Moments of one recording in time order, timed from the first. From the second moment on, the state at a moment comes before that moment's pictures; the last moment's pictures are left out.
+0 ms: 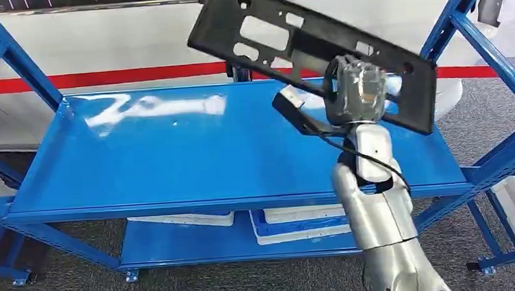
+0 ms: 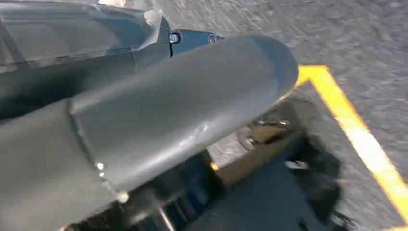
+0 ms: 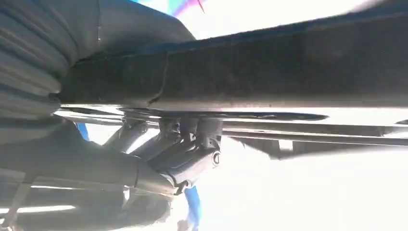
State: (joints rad) left arm -0.10 -0.14 0.16 -0.19 -0.41 0.00 -0.12; right arm -0.61 0.14 0.47 -1.29 1.57 -0.31 0.14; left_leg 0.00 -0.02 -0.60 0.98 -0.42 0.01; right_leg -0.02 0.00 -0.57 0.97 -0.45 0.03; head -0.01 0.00
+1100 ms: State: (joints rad) left arm -0.08 -0.16 0.35 -0.19 -0.36 0.16 -0.02; right arm -0.67 0.10 0.49 -1.62 0.22 -0.06 -0.19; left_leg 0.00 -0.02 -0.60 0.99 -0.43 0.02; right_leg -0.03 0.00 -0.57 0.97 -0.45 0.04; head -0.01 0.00
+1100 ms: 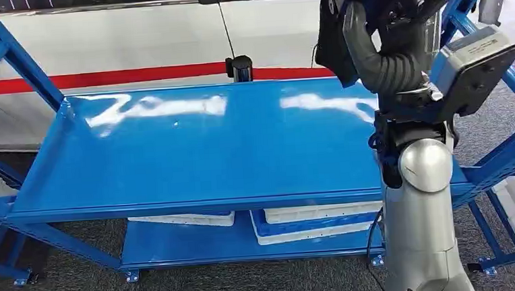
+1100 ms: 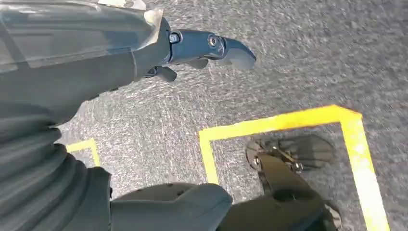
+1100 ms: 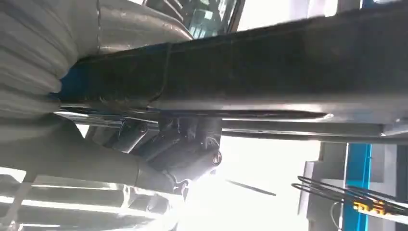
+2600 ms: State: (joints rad) left arm -0.07 -0.15 0.41 -0.19 -0.36 0.24 -0.02; right arm -0.60 0.12 0.42 -1.57 0.15 -0.05 -0.22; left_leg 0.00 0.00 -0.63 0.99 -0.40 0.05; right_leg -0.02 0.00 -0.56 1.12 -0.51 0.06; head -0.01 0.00
